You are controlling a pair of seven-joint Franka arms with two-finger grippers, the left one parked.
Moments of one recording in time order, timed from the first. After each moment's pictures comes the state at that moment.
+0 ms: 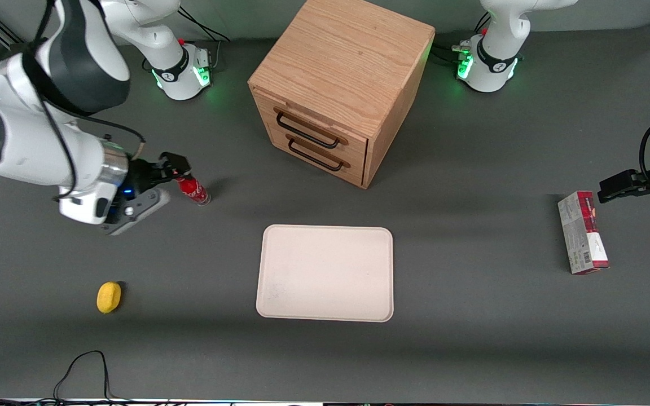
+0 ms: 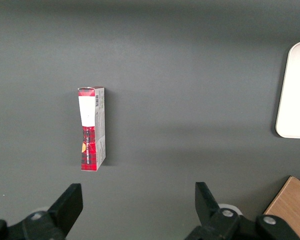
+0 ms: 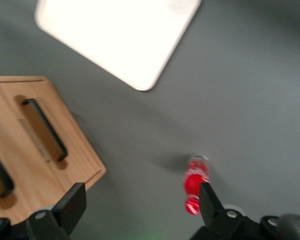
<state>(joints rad) 0.32 0.24 -0.06 -1.52 0.25 1.59 -0.27</state>
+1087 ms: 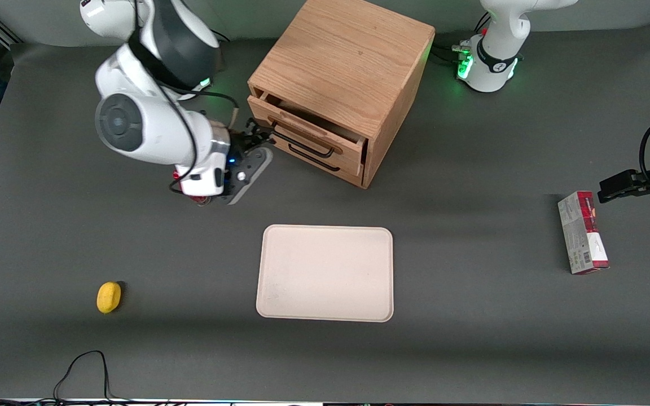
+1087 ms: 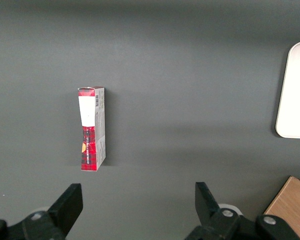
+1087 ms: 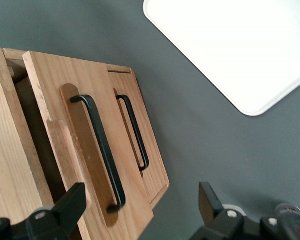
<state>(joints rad) 0.55 0.29 -0.06 -1.53 0.41 1.65 -0.29</state>
